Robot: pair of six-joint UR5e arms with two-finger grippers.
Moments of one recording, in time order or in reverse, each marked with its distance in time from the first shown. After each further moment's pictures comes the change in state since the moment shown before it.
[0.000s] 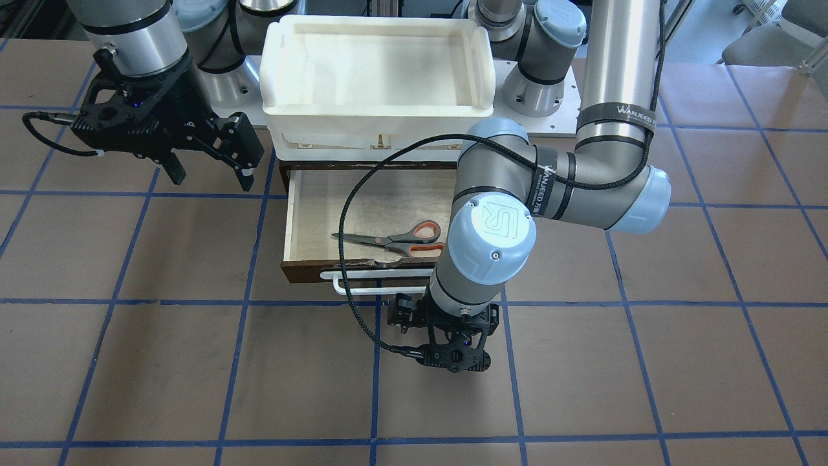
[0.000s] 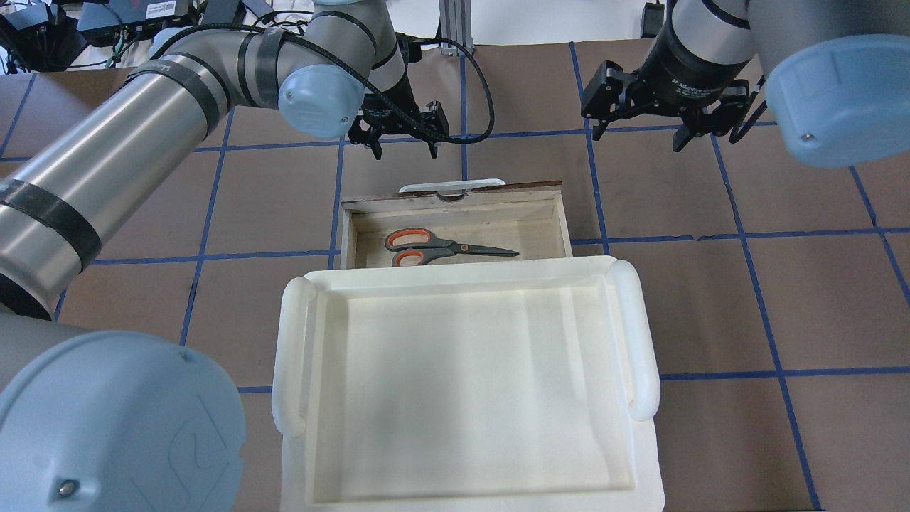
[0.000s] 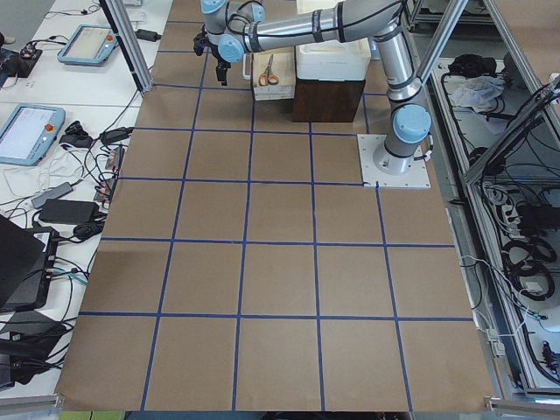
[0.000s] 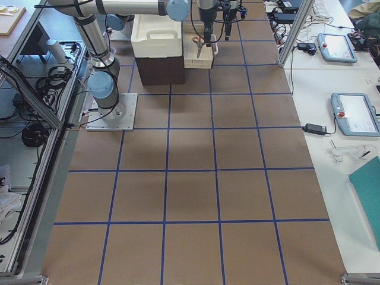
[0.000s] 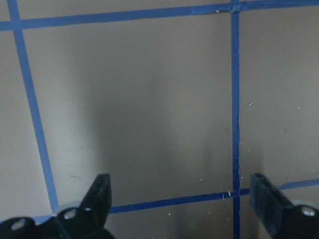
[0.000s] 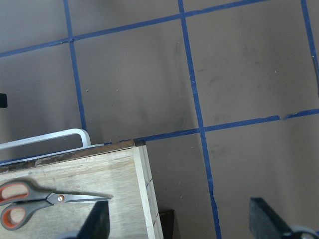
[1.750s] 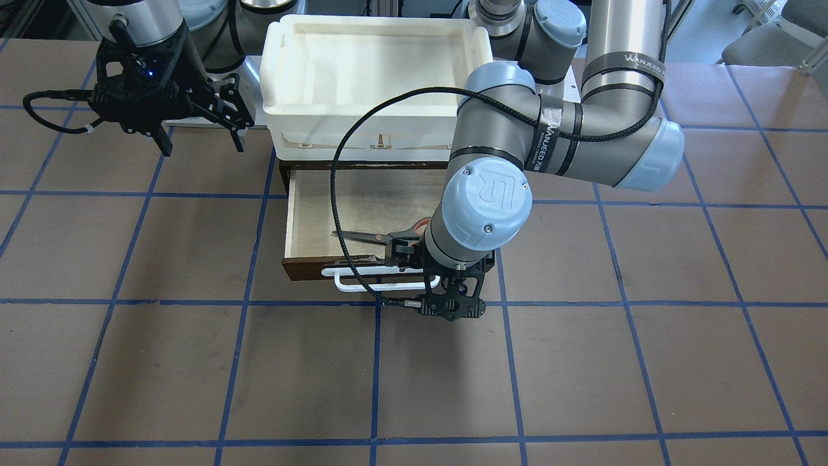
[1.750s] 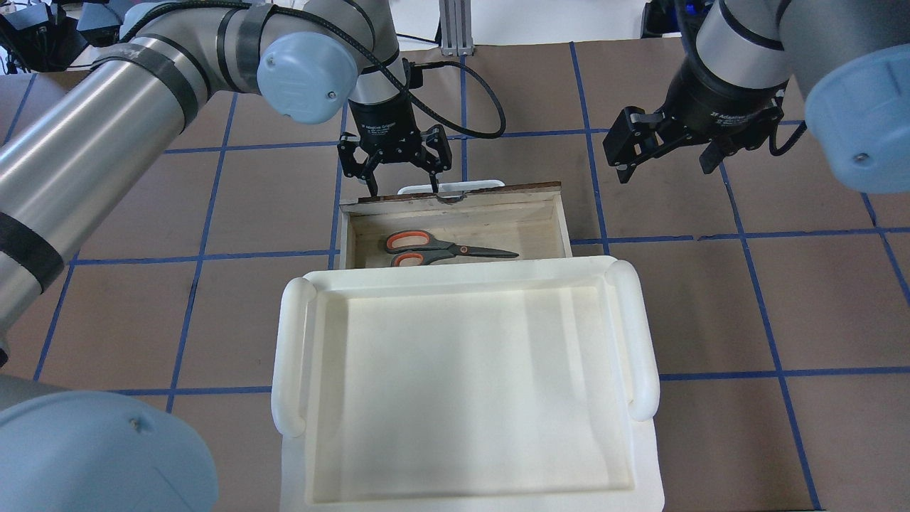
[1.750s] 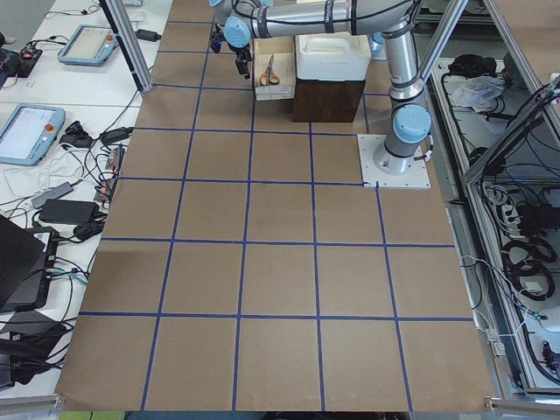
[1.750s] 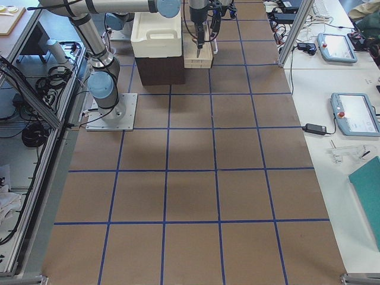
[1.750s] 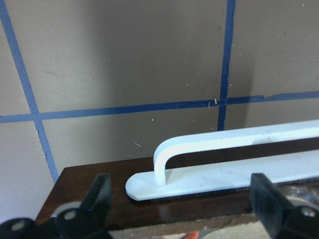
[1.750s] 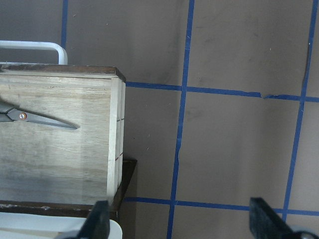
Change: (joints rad) left arm -0.010 0.090 -0.001 -0.313 -0.040 -0.055; right arm -0.006 -0.068 0.007 0.127 -0.050 -0.265
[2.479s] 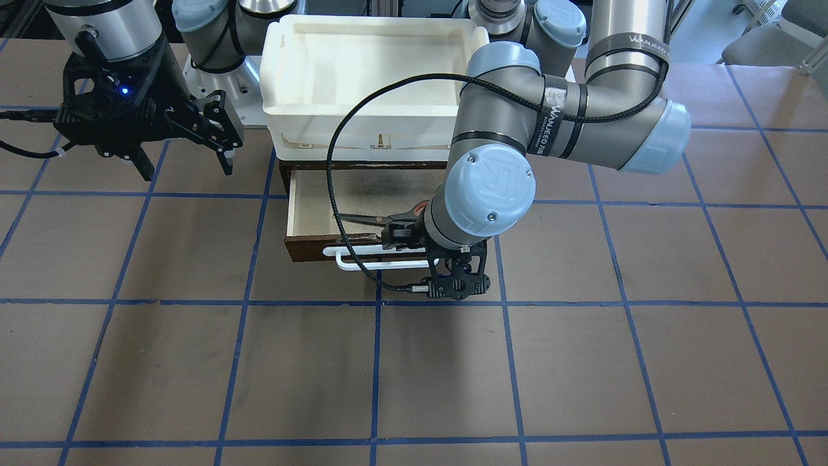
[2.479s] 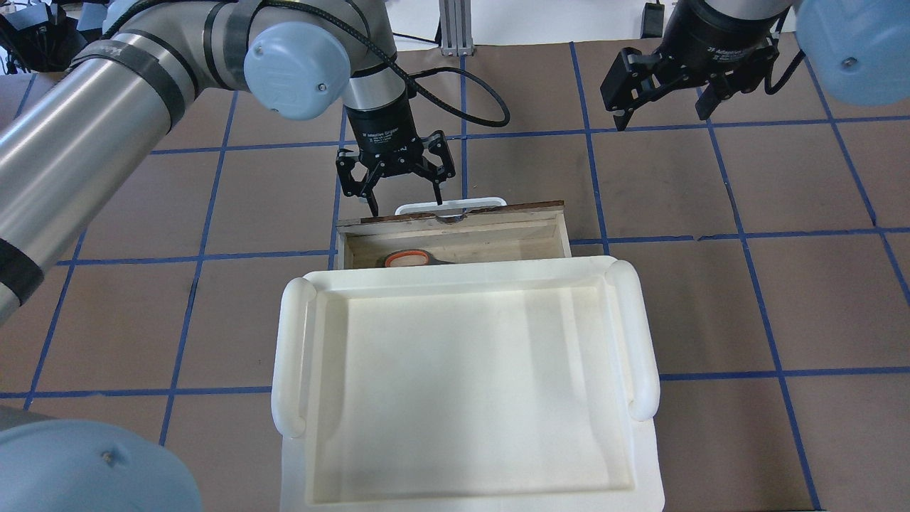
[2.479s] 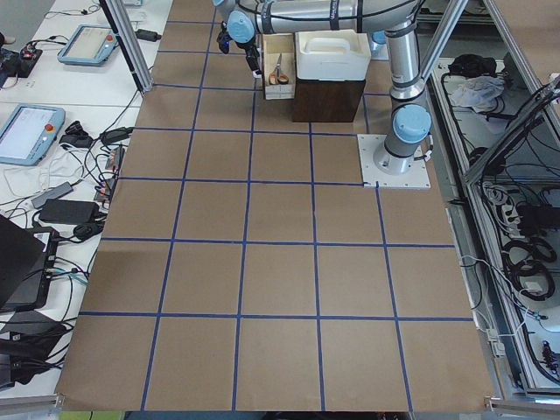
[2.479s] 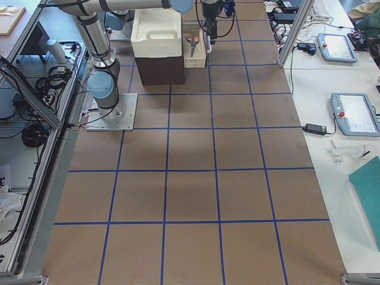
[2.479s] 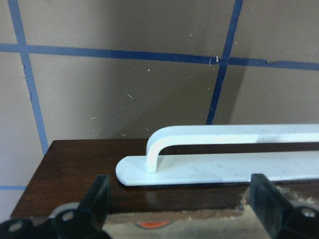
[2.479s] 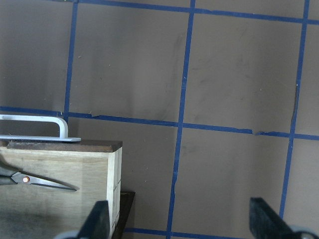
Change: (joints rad) left arm 0.001 0.033 -0.004 -0.089 -0.047 -0.131; right arm -0.002 0.105 -0.146 0.005 0.002 -0.022
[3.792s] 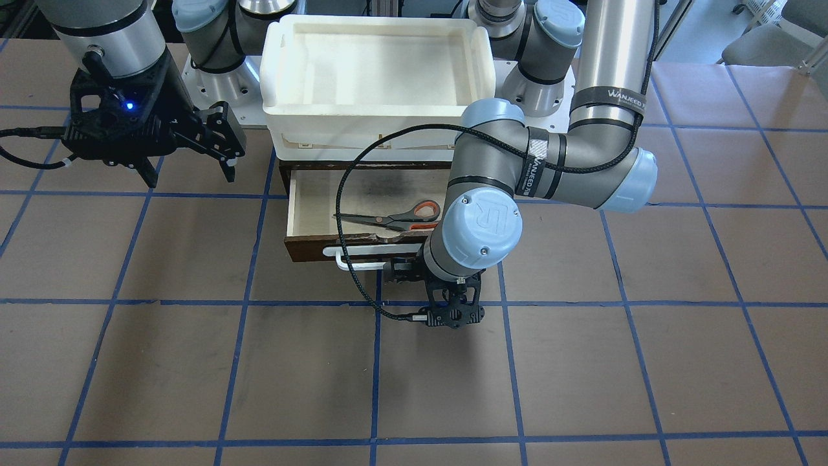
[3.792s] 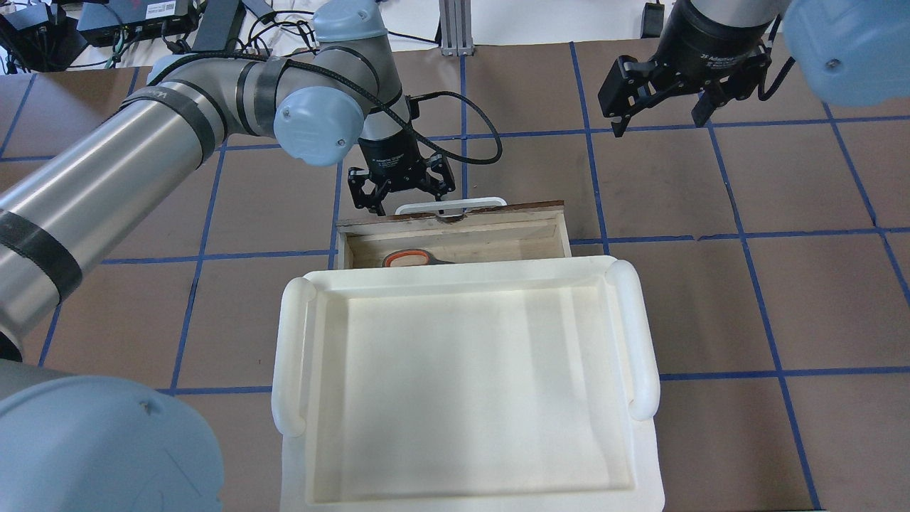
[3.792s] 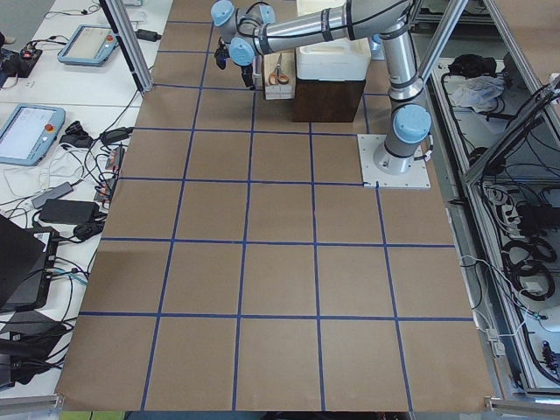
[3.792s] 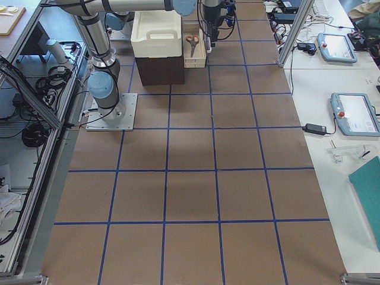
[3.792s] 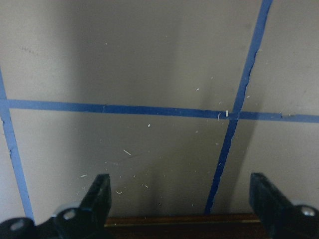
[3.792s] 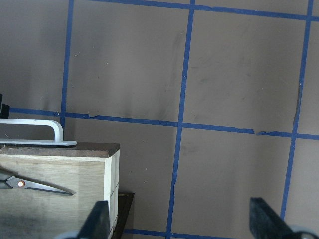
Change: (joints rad) left arm 0.006 -0.051 -0.114 0.235 0.000 0.011; right arm 0.000 0.013 0.012 0.002 -0.003 0.003
